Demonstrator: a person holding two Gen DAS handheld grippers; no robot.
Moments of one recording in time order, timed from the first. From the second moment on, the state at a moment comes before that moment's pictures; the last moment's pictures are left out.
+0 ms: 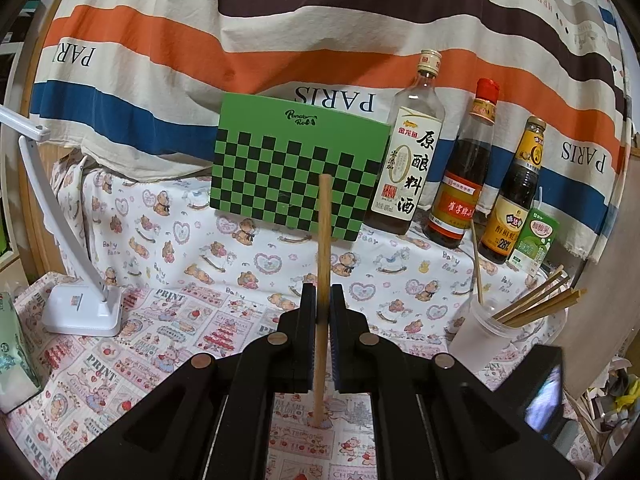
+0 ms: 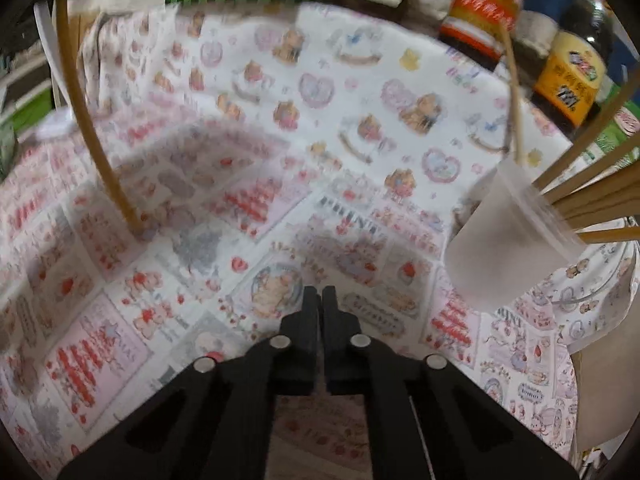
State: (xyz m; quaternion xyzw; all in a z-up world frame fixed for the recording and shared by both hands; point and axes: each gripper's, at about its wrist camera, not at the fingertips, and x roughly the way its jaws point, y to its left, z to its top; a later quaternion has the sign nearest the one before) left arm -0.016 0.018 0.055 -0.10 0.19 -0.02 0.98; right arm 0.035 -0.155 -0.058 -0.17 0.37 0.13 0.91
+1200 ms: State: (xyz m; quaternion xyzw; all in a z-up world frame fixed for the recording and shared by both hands) left arm -0.001 -0.112 0.166 -0.11 0.03 -0.24 0.97; right arm -0.029 -0.348 0.075 0.21 0.05 0.14 0.96
